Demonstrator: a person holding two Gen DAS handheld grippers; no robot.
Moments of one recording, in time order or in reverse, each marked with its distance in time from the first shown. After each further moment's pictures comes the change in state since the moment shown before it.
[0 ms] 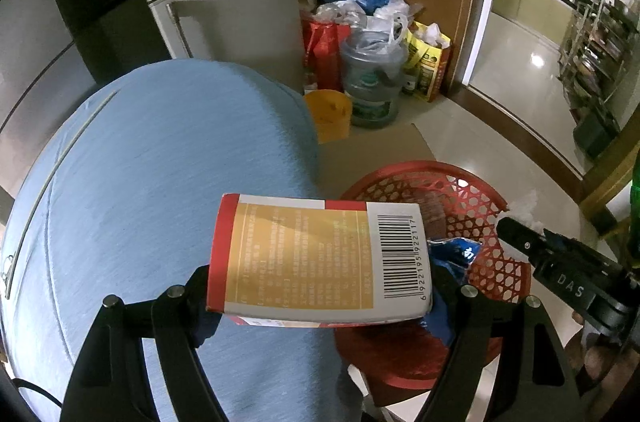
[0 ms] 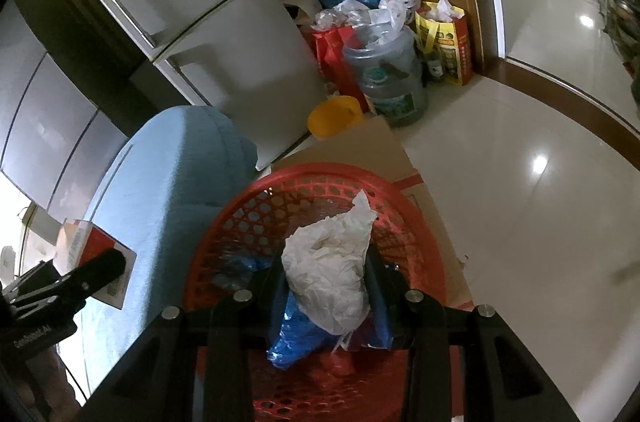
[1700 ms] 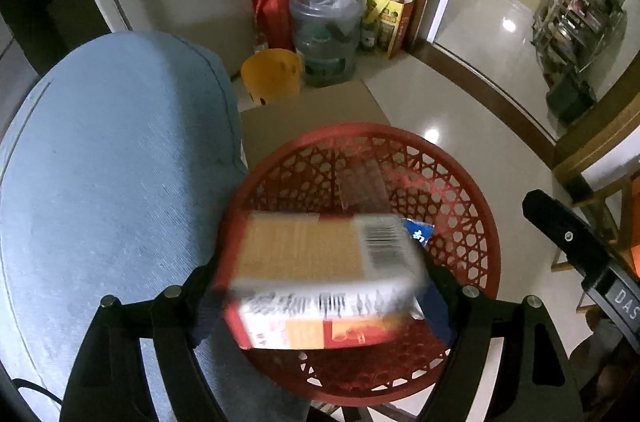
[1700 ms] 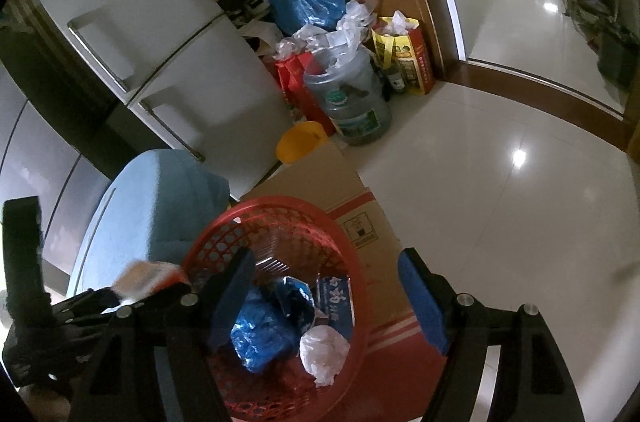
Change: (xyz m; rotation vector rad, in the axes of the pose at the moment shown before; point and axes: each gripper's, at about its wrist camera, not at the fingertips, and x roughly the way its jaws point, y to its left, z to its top) left arm 0.047 -0.048 0.004 0.058 0.163 -0.128; right arm -0.041 -0.033 0.003 0.110 -0.088 -0.063
